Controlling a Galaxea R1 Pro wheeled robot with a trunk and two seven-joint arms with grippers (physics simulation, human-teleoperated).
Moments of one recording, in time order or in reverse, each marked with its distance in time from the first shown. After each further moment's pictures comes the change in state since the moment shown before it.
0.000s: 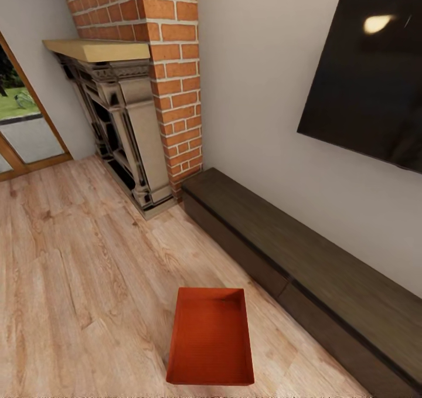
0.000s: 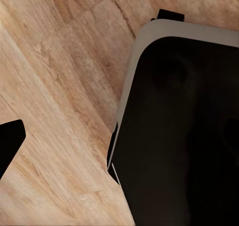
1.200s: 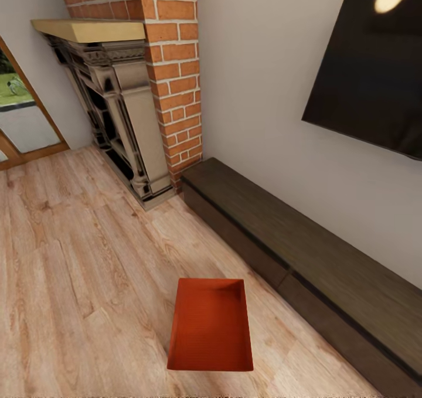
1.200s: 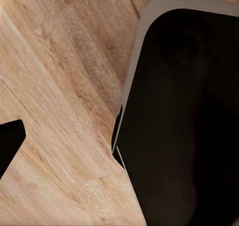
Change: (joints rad) left arm 0.000 0.000 0.000 0.000 0.000 0.000 0.000; right arm 0.000 -0.001 0.000 0.000 0.000 0.000 0.000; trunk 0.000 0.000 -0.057
